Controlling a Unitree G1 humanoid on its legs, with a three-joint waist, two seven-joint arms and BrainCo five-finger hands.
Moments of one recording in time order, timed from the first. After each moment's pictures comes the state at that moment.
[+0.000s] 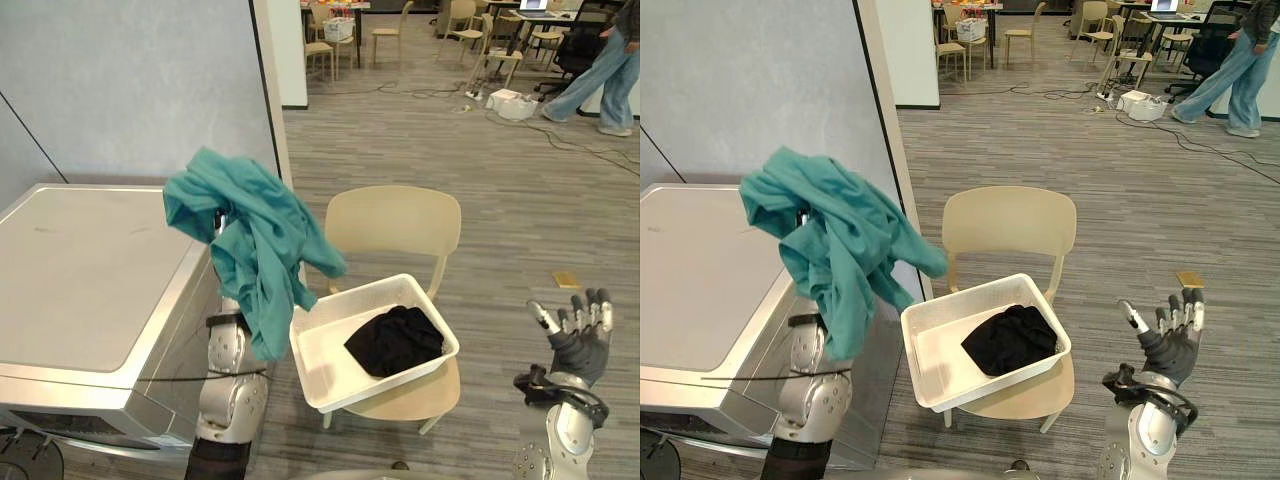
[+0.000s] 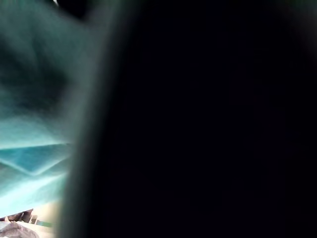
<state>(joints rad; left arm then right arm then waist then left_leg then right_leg) 0.04 -0.01 -0.13 -0.34 -0.50 -0.16 0.15 0.31 0.08 -0.40 -0.22 0.31 -0.14 -0.17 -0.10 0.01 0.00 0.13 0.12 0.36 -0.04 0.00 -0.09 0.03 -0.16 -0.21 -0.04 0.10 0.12</state>
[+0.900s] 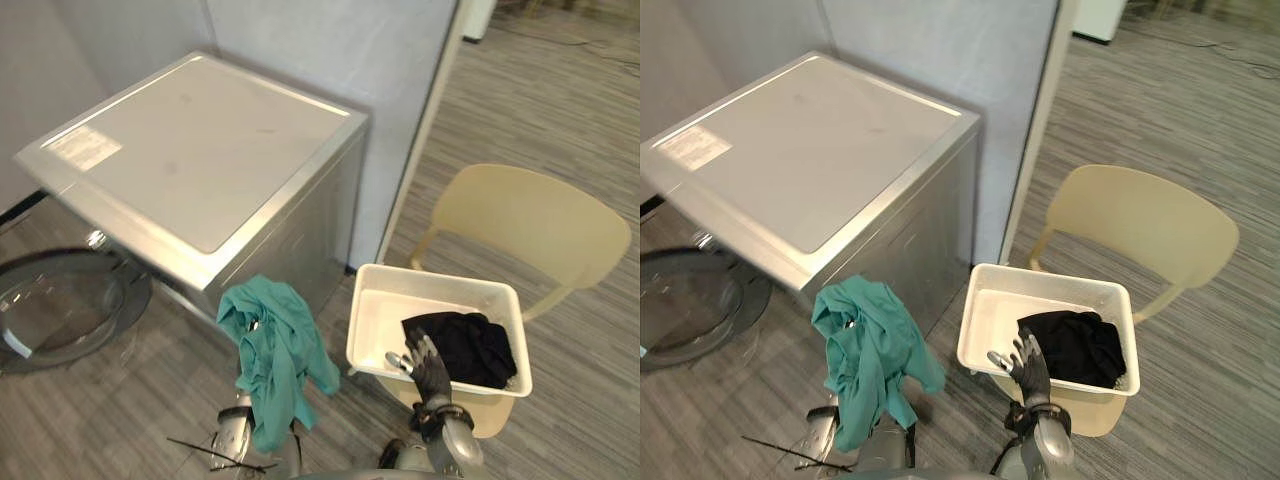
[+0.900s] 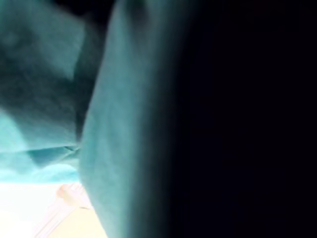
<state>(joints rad) 0.40 -0.03 -0.19 -0.17 -0.46 -0.12 0.00 0.28 0.05 0.04 0.16 0.30 -0.11 -0.03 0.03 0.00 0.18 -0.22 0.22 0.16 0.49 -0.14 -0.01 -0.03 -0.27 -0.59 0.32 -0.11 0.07</state>
